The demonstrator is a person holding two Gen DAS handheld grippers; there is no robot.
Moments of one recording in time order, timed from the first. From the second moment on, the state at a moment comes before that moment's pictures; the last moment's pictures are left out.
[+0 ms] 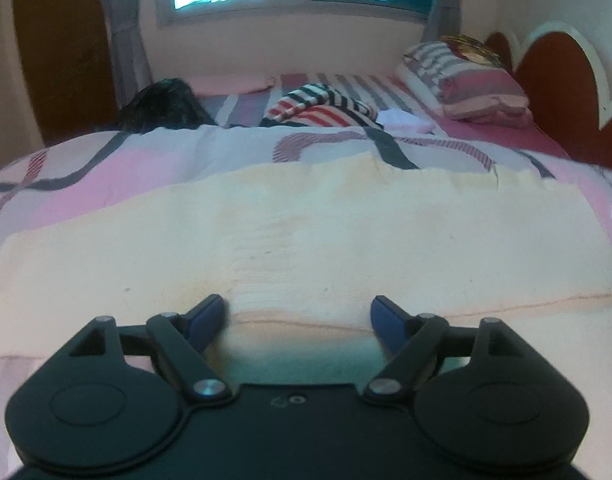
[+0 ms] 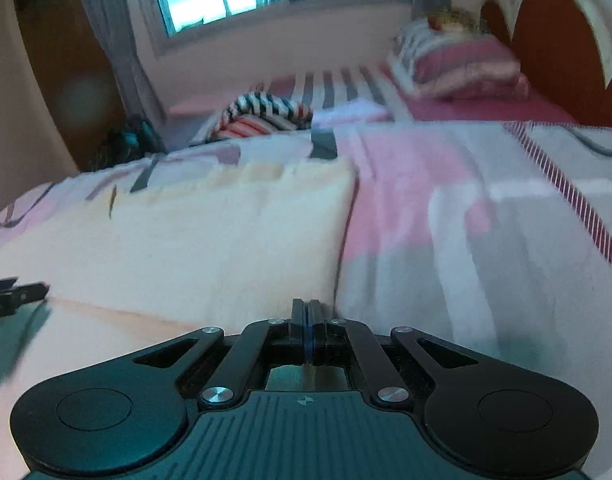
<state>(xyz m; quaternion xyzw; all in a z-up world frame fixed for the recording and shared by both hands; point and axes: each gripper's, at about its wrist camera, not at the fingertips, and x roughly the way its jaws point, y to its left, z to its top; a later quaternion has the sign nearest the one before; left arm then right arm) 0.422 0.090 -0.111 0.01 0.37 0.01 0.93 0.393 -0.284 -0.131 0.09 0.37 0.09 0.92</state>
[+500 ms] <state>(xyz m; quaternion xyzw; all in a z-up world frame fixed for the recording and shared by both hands) 0.317 0.272 -0.100 -0.14 0.34 0.19 0.91 0.360 -0.277 -0.108 0.15 0.32 0.10 0.93</state>
